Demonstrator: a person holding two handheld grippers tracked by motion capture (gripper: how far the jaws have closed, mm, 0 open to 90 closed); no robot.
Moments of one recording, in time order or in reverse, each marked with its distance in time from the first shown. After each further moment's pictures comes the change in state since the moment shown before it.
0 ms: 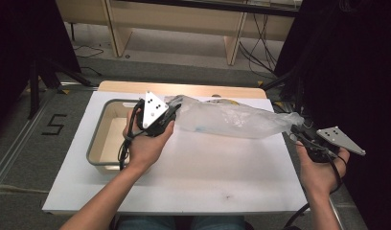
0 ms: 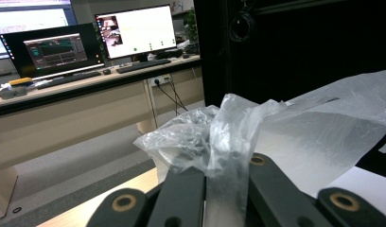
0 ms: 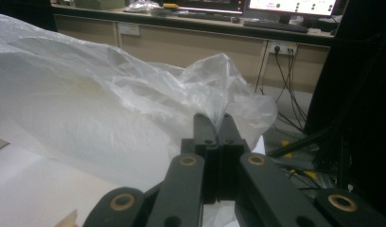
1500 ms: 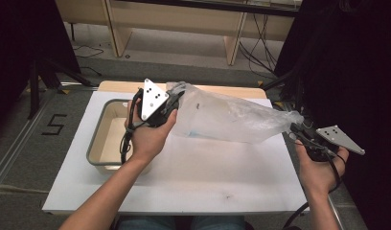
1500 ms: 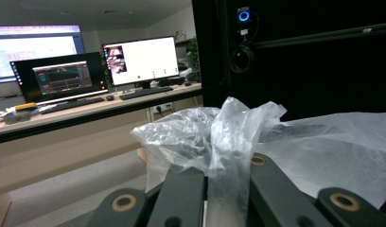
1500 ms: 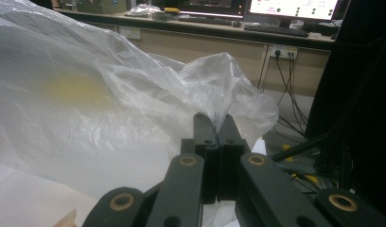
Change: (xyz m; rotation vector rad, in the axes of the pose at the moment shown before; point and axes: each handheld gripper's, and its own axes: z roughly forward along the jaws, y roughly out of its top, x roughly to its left) left arm 0.003 0.025 0.007 -0.110 0.015 -0.018; right arm 0.002 0.002 0.002 -0.017 0.003 0.000
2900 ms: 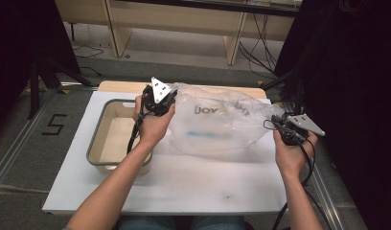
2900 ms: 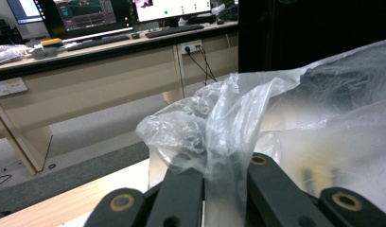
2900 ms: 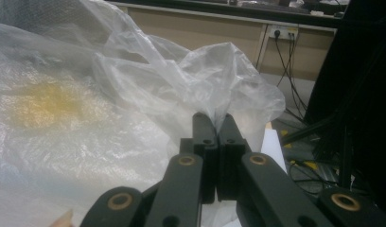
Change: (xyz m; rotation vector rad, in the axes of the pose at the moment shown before) left arm 0.039 -0.068 0.062 0.243 0.115 -0.004; right arm 0.013 -0.021 0.078 0.068 -0.041 -0.002
